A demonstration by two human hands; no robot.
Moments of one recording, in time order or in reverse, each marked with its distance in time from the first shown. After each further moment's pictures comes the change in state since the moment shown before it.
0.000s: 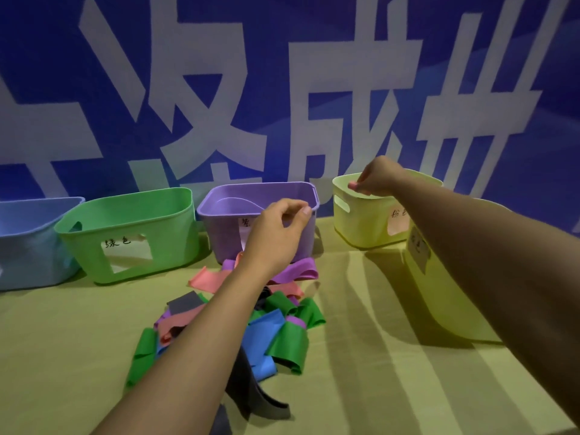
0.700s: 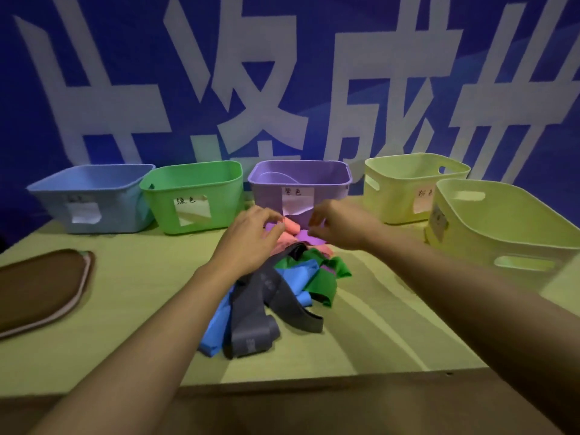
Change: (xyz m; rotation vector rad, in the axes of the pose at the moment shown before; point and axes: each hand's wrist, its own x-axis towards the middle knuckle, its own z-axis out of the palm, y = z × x) left_hand -0.088 -0.034 -0.099 0.523 -0.060 0.037; right_hand -0.181 -0.098 0.063 -0.185 -0.147 -0.560
